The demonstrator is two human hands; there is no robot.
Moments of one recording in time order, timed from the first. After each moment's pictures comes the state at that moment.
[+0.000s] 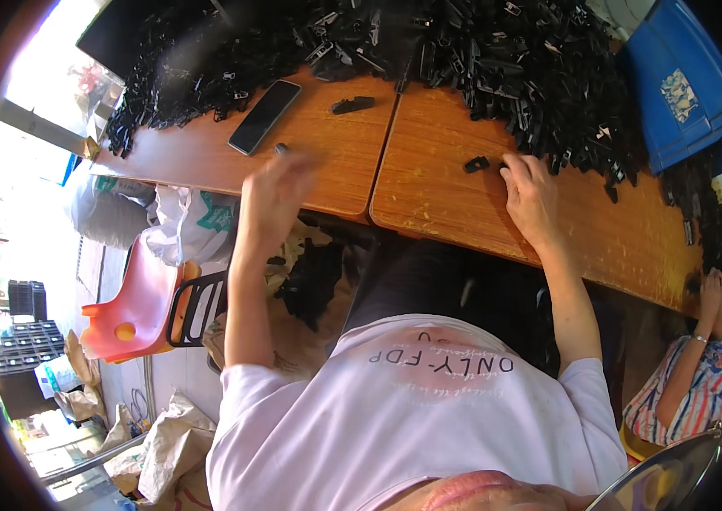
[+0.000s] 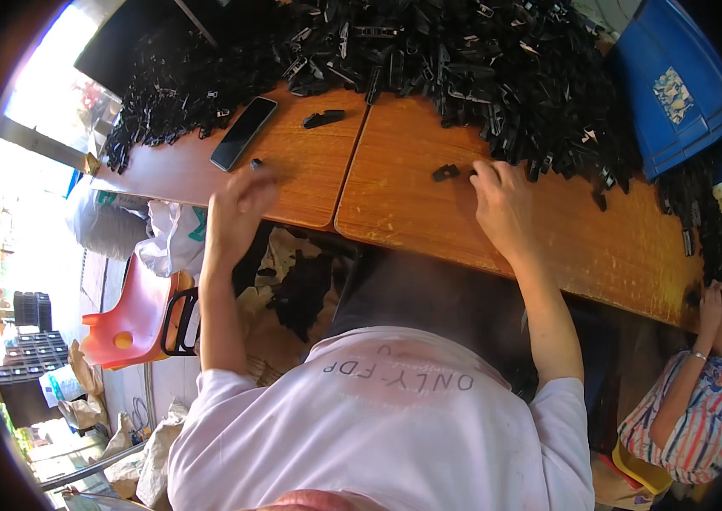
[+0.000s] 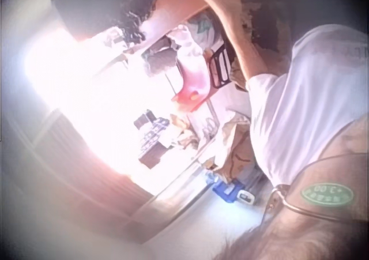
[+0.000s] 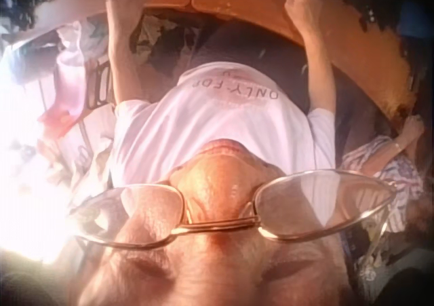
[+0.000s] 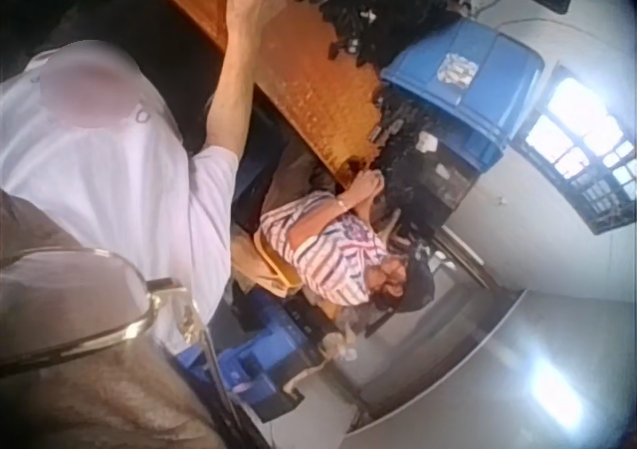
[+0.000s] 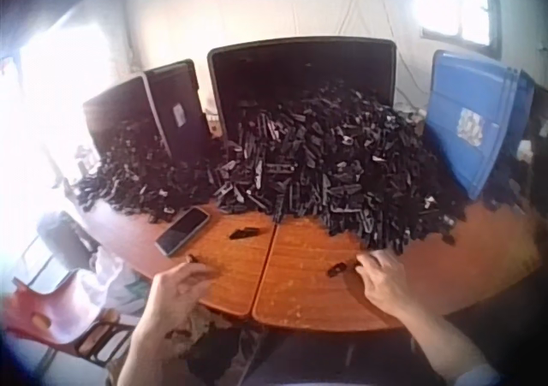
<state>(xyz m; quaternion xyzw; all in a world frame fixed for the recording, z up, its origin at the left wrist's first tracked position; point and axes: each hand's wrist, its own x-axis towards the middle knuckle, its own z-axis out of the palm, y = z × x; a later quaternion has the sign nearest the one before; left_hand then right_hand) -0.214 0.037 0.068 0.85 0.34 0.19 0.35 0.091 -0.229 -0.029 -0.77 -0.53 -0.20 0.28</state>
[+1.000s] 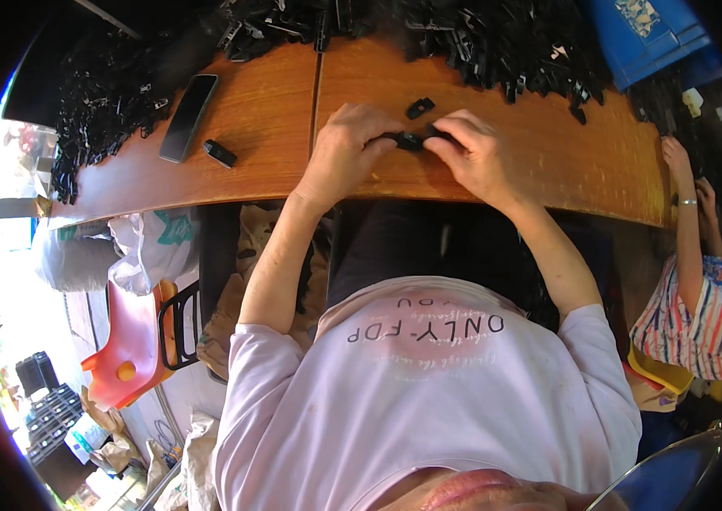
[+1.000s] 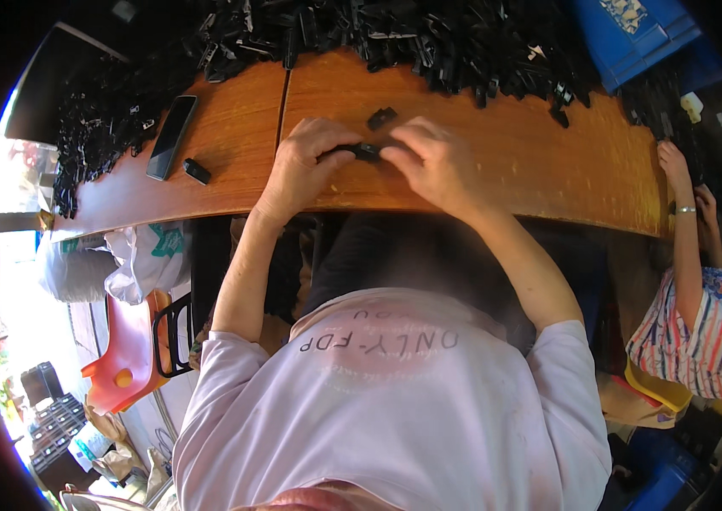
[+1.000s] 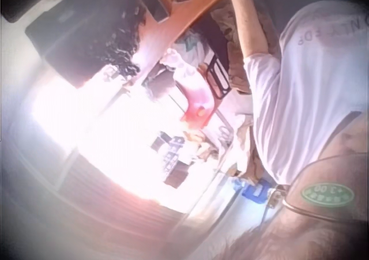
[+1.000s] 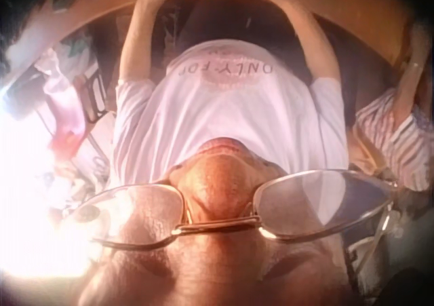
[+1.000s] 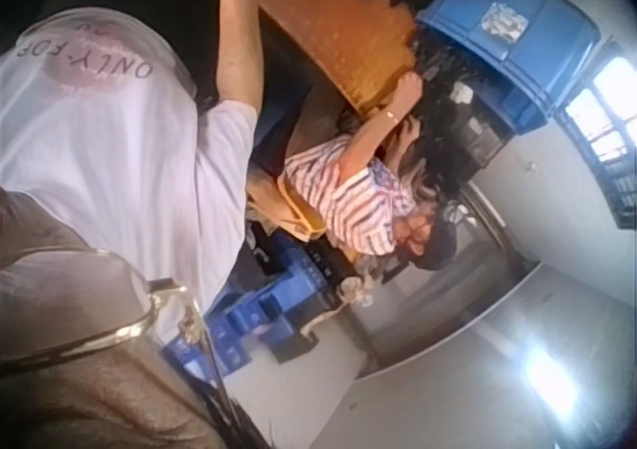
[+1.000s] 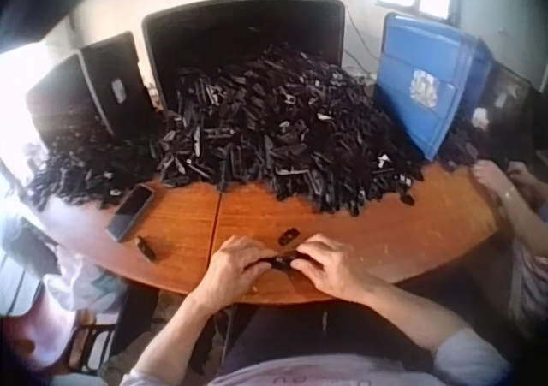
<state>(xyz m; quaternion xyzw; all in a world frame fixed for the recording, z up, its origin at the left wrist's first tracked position) -0.081 -0.015 -0.010 0.93 -0.02 0.20 0.32 0.048 -0.231 -0.019 -0.76 -0.50 -0.05 0.42</state>
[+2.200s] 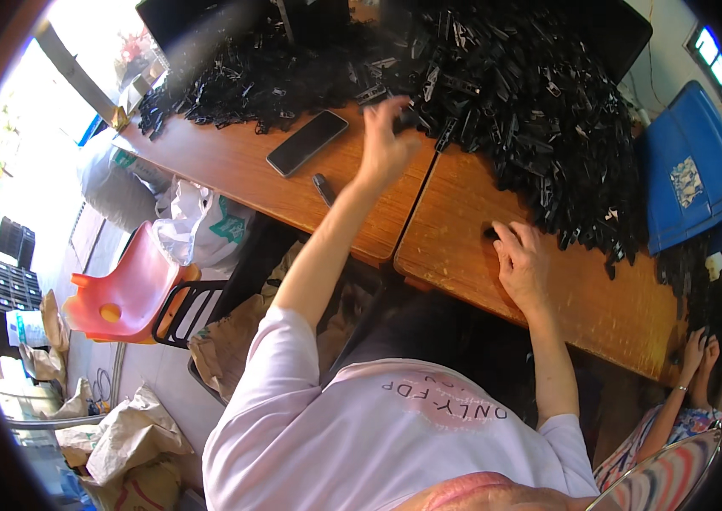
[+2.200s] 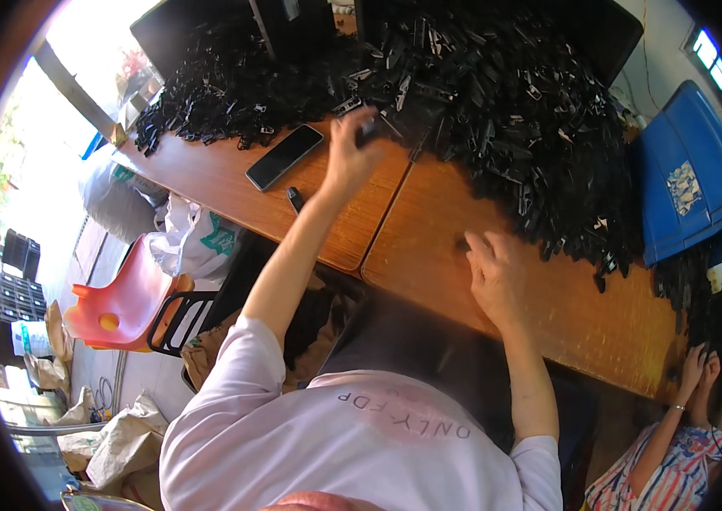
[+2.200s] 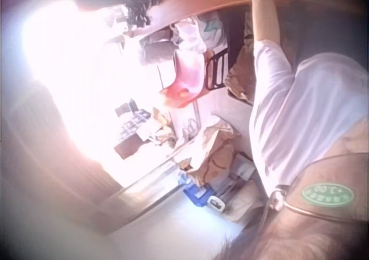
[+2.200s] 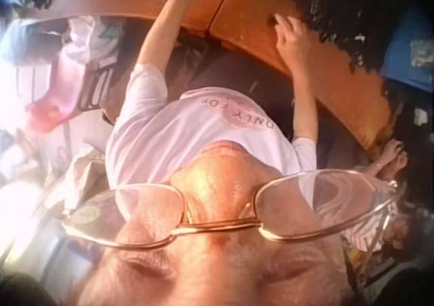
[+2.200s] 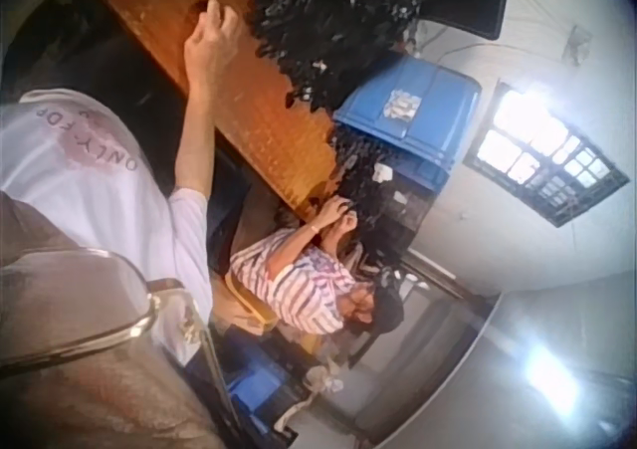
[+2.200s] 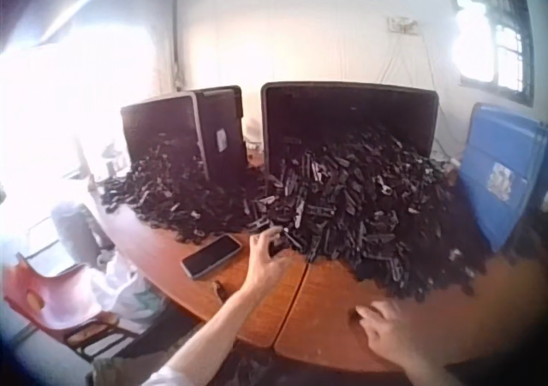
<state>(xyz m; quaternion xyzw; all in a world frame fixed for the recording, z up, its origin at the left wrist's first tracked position) -0.031 0.096 0.009 0.74 0.23 0.47 0.43 0.066 -0.214 -0.017 -0.76 -0.57 -0.16 0.27</state>
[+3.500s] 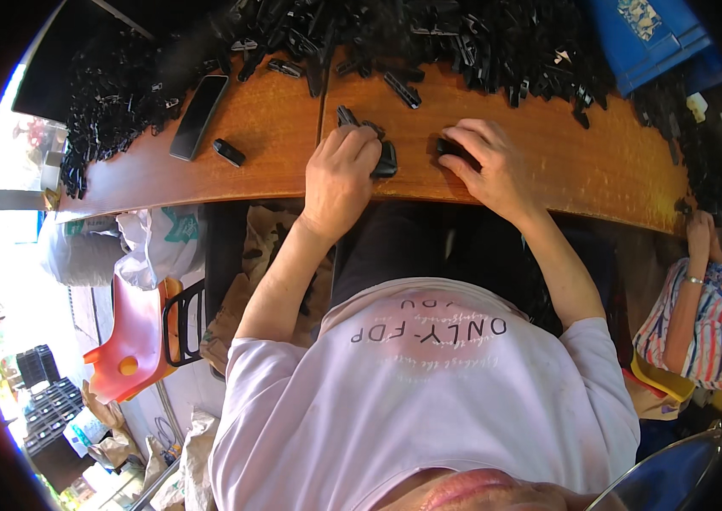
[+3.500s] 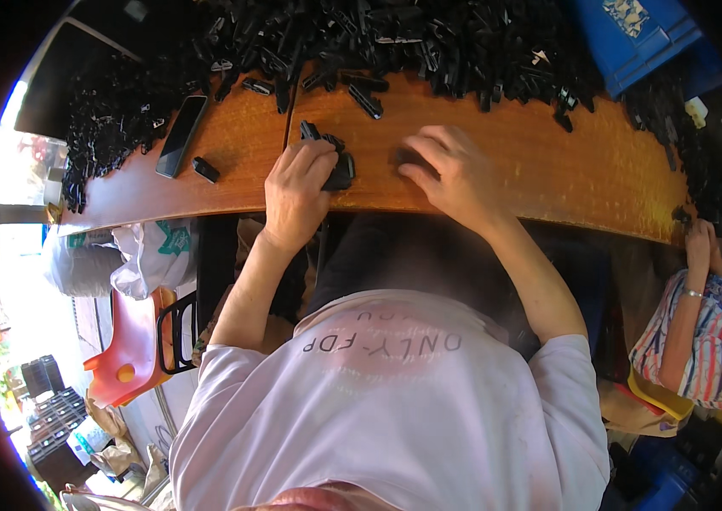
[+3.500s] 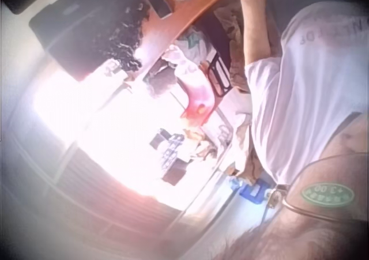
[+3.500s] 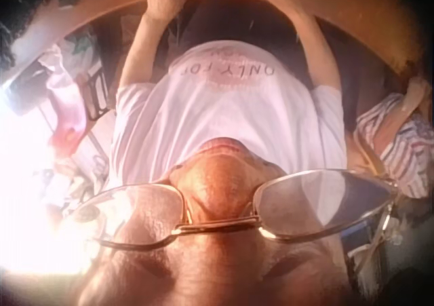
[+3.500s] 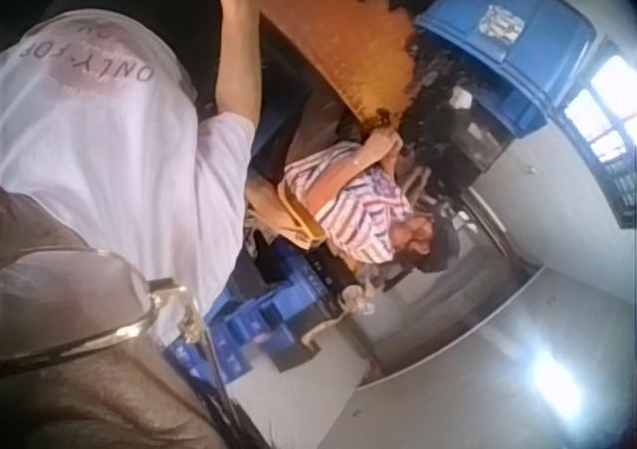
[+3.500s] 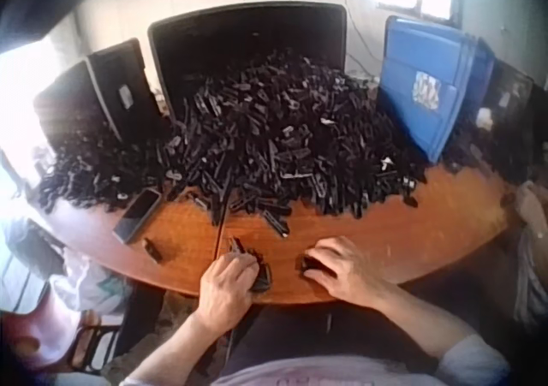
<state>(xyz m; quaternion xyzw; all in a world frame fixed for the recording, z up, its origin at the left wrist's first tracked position) -0.118 -0.035 -0.011 0.93 -0.01 0.33 0.14 0.041 -0.253 -0.006 -0.77 -0.51 -0.10 0.36</state>
